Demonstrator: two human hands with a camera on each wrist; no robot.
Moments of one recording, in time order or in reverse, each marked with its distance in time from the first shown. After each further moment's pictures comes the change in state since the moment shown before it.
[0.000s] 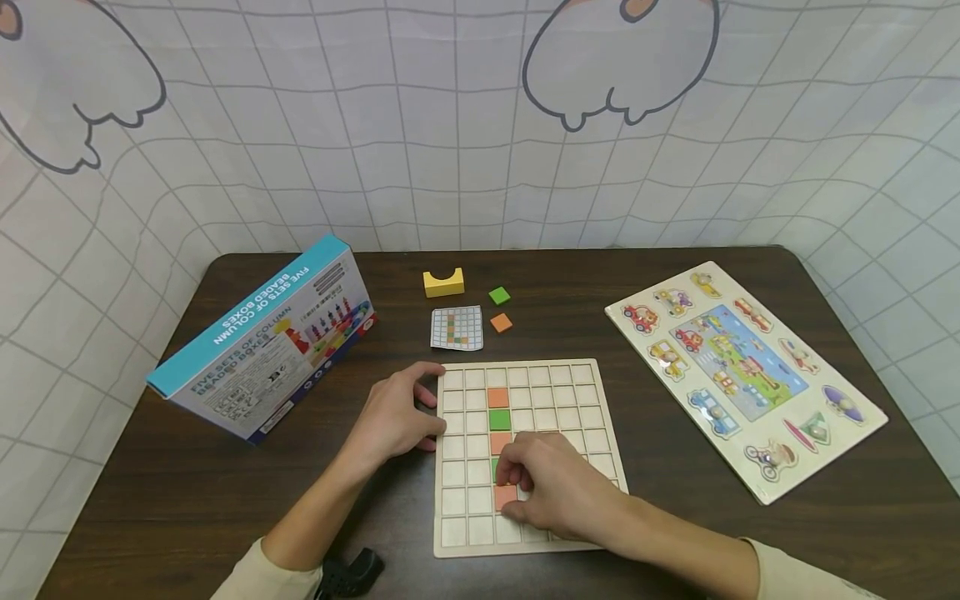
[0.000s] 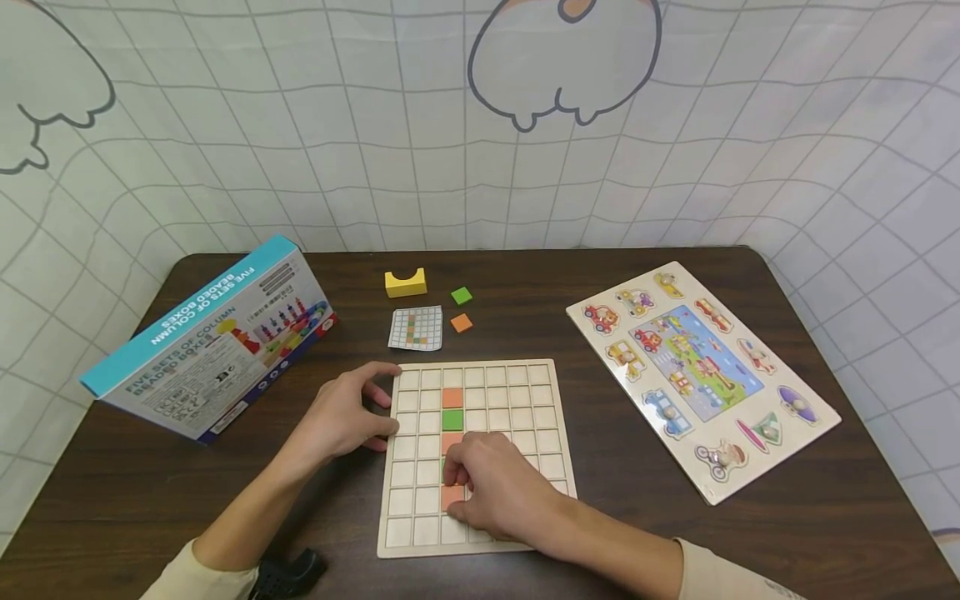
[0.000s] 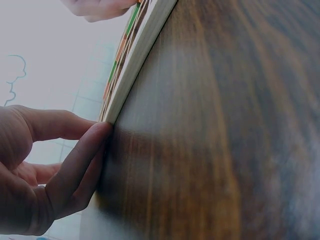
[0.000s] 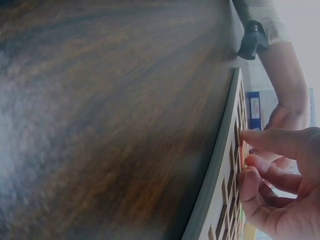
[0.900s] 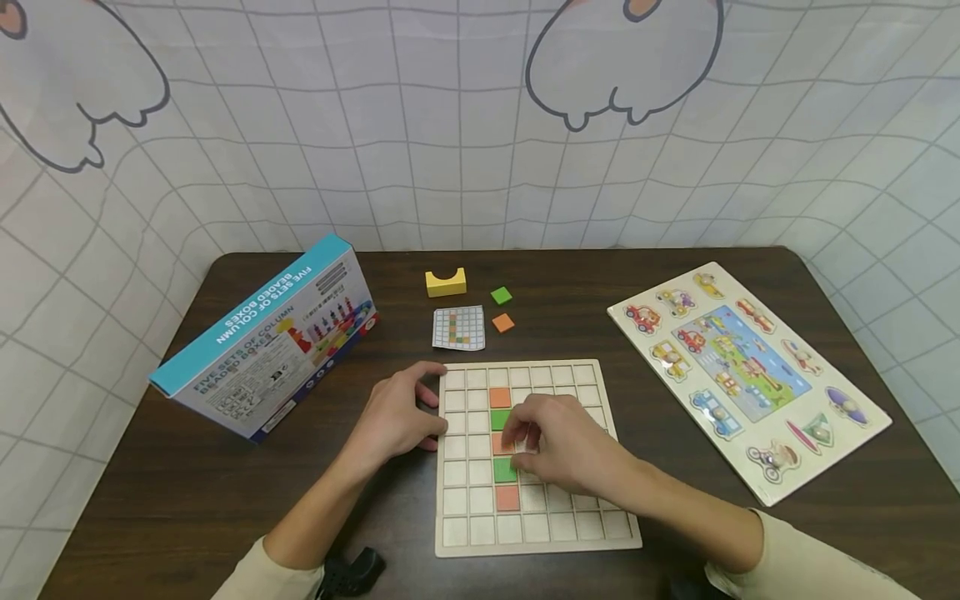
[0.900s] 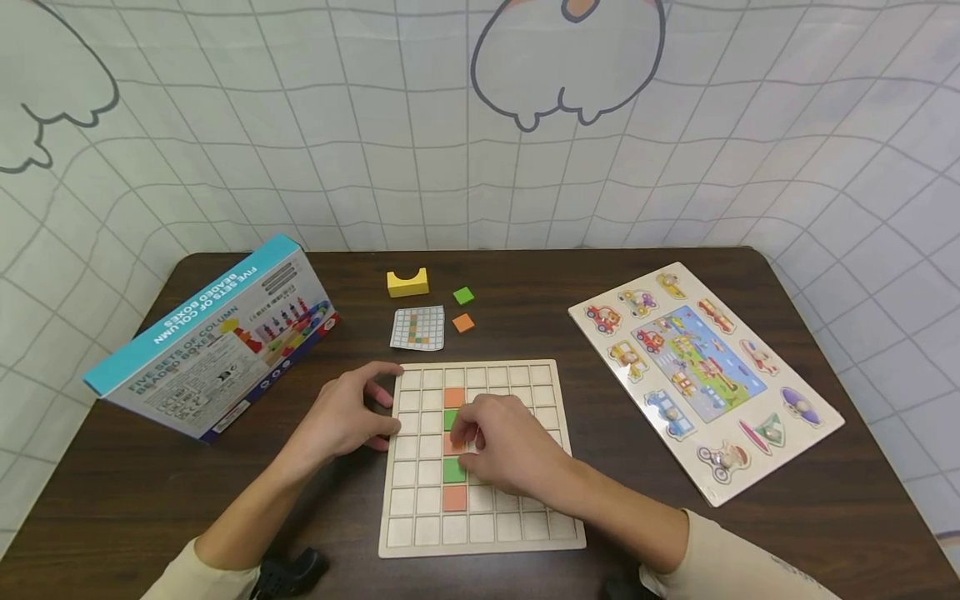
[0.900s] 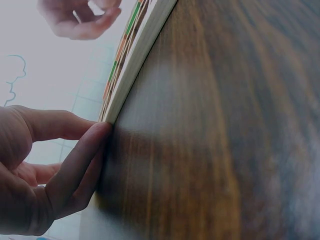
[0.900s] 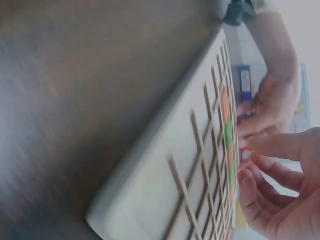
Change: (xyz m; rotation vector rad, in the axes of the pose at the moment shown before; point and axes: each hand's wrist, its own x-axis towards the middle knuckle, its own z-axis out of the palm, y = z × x) left_hand 0.000 0.001 -0.001 0.001 -0.005 -0.010; right_hand 0.023 0.009 -0.028 -0.002 0.026 0.087
